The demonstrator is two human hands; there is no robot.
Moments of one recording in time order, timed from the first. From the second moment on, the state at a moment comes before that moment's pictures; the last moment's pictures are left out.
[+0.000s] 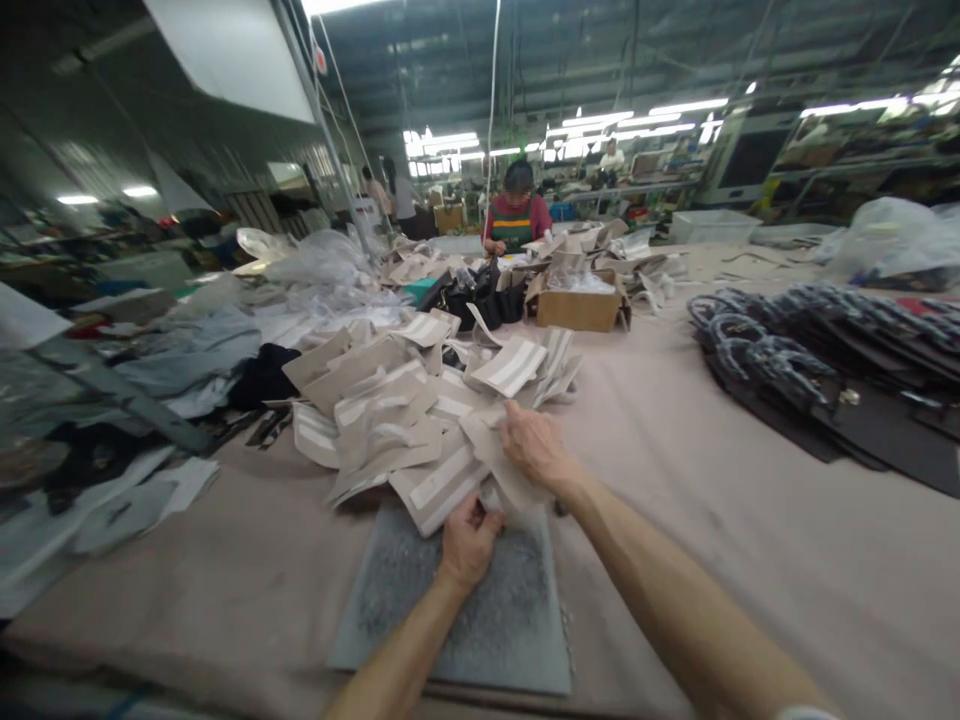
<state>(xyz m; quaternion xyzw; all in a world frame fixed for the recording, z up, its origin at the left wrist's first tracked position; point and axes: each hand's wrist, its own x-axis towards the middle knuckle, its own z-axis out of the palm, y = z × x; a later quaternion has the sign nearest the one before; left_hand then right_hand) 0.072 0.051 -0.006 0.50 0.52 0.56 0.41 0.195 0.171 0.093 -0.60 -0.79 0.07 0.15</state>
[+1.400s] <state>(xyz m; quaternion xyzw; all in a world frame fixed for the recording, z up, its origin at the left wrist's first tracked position) 0.072 0.047 -0.003 0.58 0.45 0.51 0.45 0.330 -0.037 0.007 -0.73 -0.68 0.02 0.09</state>
